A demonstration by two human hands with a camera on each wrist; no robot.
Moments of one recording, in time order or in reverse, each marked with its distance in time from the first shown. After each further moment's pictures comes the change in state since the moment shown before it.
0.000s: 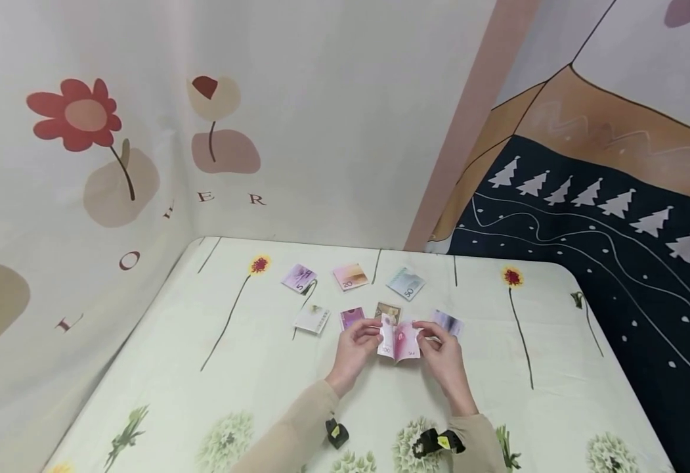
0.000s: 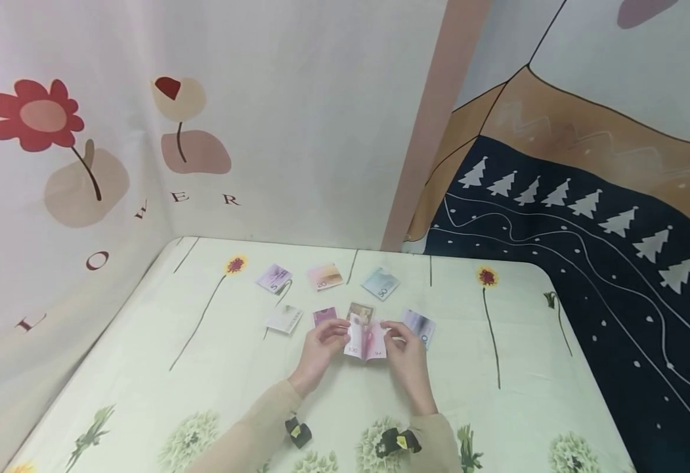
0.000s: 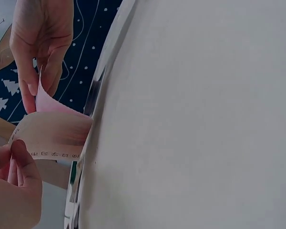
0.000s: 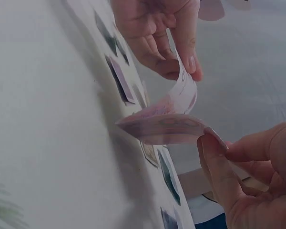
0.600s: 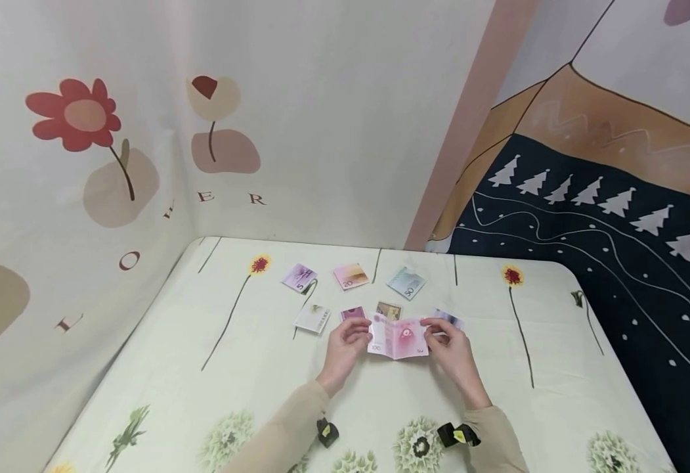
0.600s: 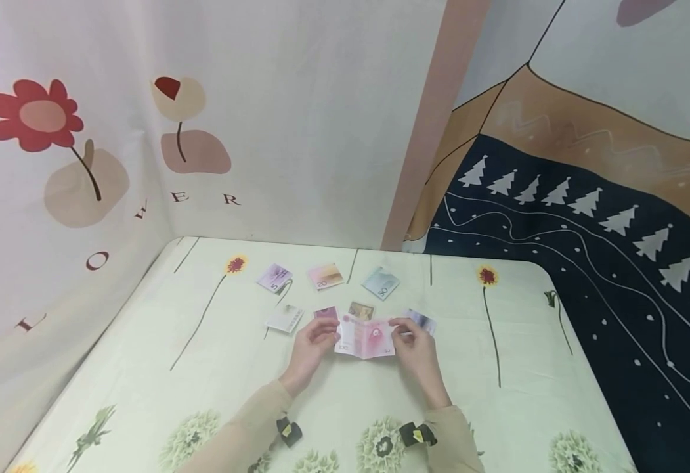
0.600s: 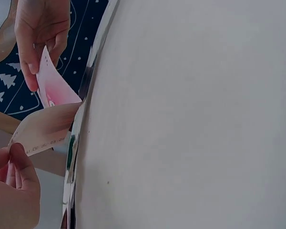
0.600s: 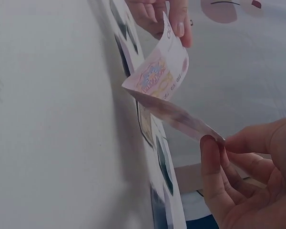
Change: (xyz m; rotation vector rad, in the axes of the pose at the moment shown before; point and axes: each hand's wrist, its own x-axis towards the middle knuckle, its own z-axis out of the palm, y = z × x) left_hand -0.006 0.014 -0.015 0.026 0.031 0.023; right_hand 0.009 0.003 -0.017 -0.167 -0.043 -0.011
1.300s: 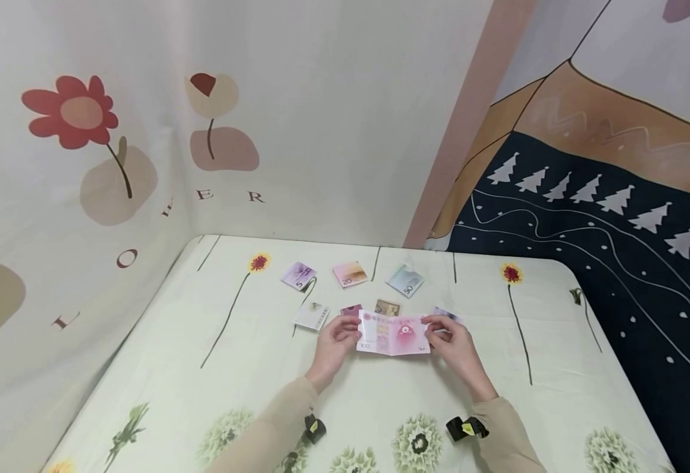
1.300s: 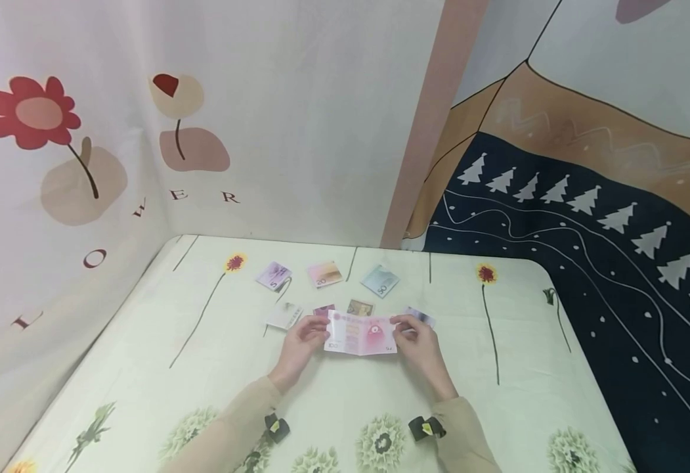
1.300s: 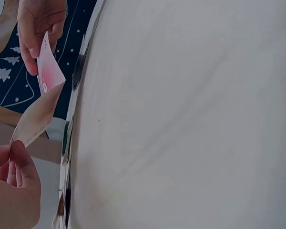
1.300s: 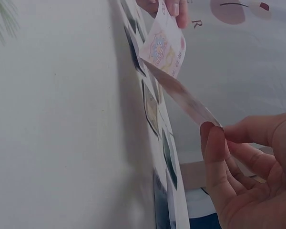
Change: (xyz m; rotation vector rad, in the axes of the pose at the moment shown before) left_hand 0.005 -0.007 -0.019 0.063 0.006 -0.018; right_hand 0.010 0.009 -0.010 0.062 -0.077 -0.006
